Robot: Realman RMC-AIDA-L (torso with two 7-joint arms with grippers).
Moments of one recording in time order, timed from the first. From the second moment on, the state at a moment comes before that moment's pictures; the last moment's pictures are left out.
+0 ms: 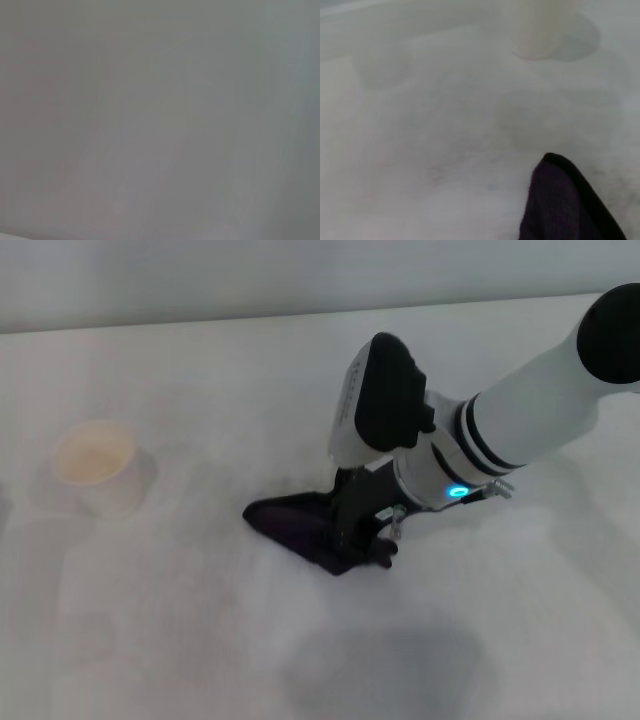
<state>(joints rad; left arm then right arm) -0.33 -2.08 0.69 -0.10 -2.41 -1.38 2.74 0.66 2.02 -1.83 -0.92 1.02 0.99 -0.99</state>
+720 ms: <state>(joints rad) -0.33 -2.08 0.69 -0.10 -2.42 -1.38 2.74 0.66 2.03 -1.82 -0.93 0.99 1.00 -0.95</state>
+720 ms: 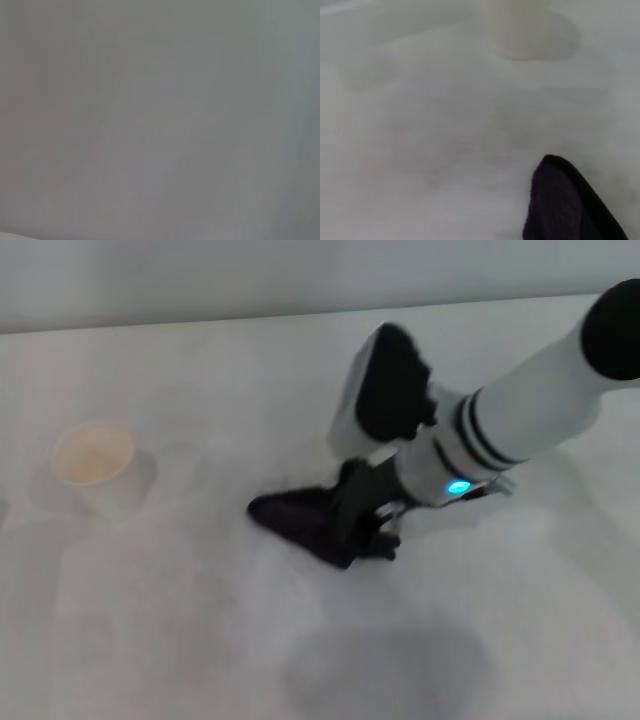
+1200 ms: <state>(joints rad) -0.33 -2.08 0.69 -0.10 -2.42 -1.37 2.74 0.66 2.02 -1.82 -0.92 0.99 0.97 -0.95</state>
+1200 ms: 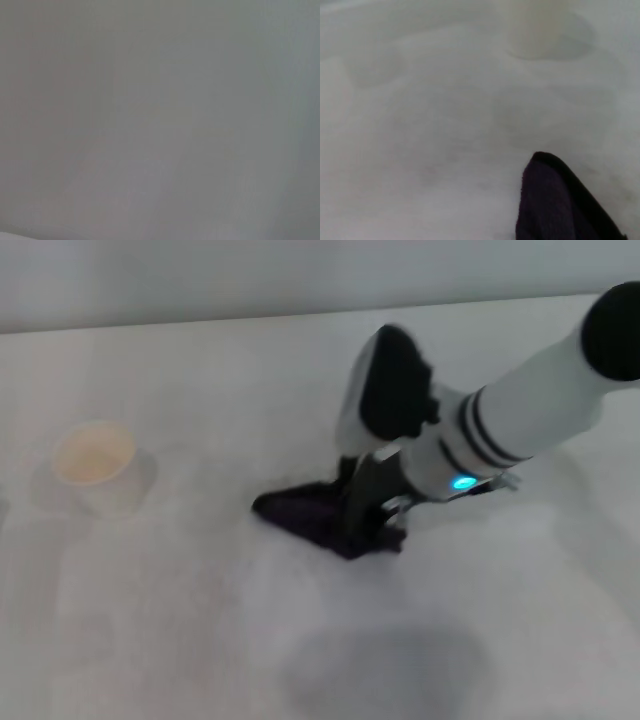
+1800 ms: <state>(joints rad) -0.34 -2.08 0.69 -0.09 -2.44 -1.36 2.74 0.52 2.01 -1.54 -1.05 0.78 0.98 -0.94</state>
